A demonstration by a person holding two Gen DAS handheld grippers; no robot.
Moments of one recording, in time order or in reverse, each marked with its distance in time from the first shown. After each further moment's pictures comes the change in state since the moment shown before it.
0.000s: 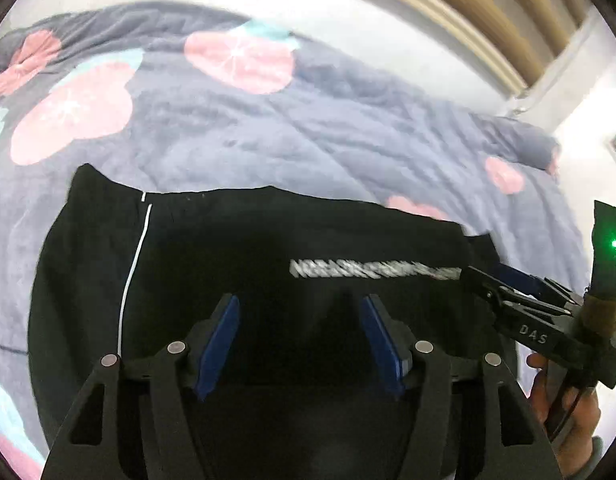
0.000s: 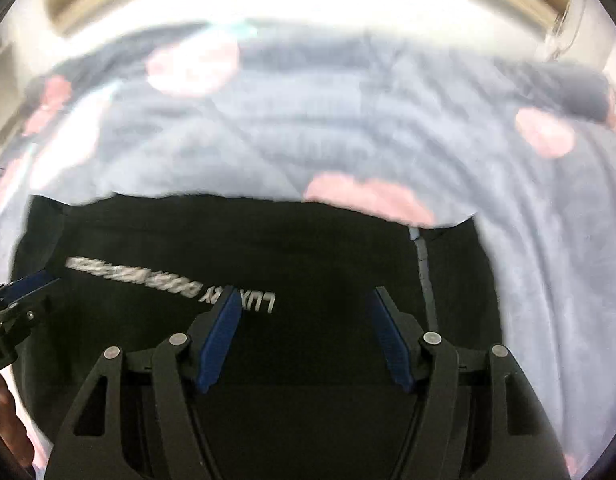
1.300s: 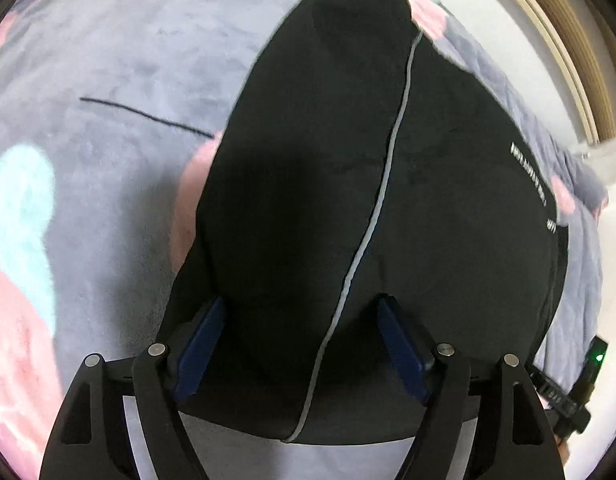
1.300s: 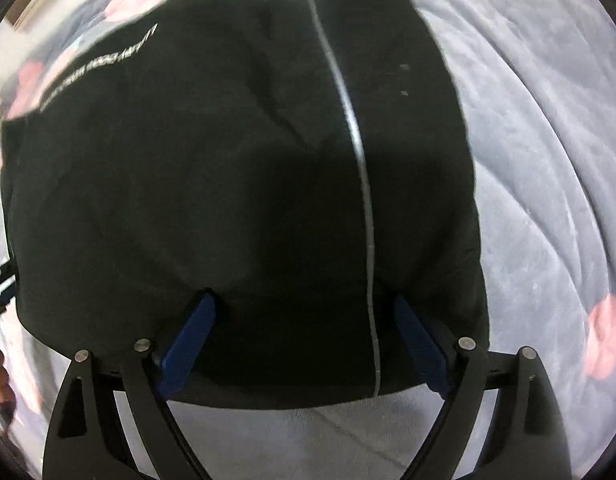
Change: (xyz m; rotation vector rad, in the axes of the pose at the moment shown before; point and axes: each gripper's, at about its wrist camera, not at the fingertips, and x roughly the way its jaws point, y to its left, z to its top) left arm -0.024 0.119 -0.118 -0.342 0.141 0.061; right arm -0.030 -0.070 -0.167 0.185 0.219 0.043
